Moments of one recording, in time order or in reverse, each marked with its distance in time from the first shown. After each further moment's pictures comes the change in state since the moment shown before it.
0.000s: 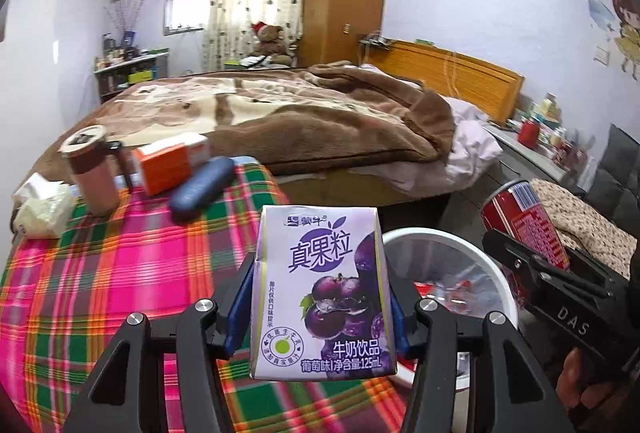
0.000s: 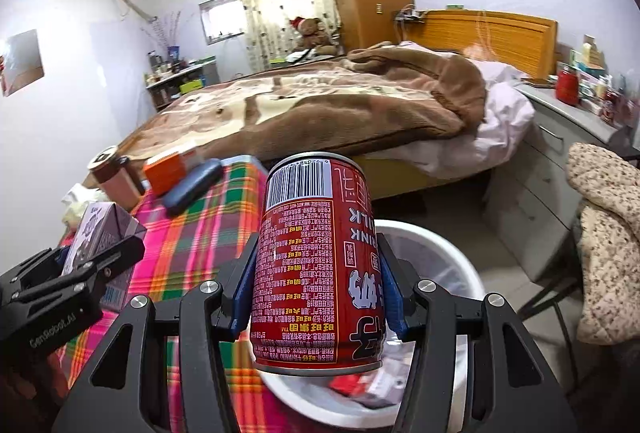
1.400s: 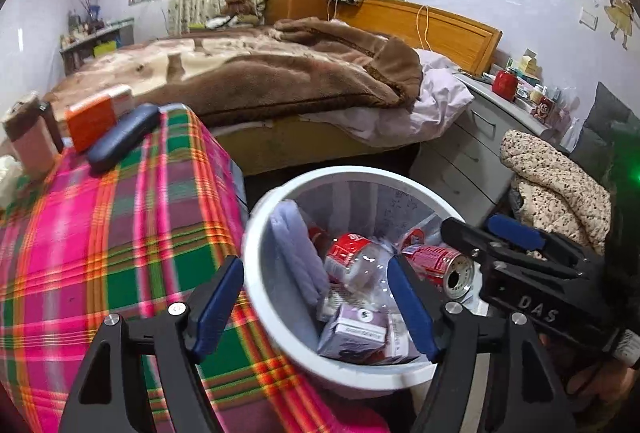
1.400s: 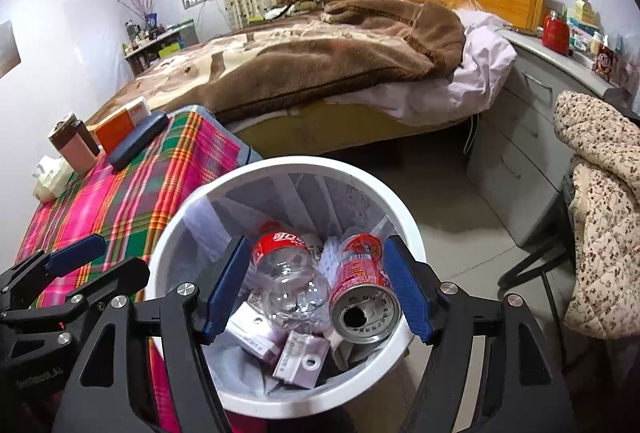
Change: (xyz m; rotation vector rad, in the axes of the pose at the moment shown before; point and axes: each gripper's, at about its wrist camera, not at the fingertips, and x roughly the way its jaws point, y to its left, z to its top) left arm 0.048 -0.071 -0.041 0.029 0.136 -0.071; right arm 0.018 -0.063 -0.026 0.012 0.139 -0.012
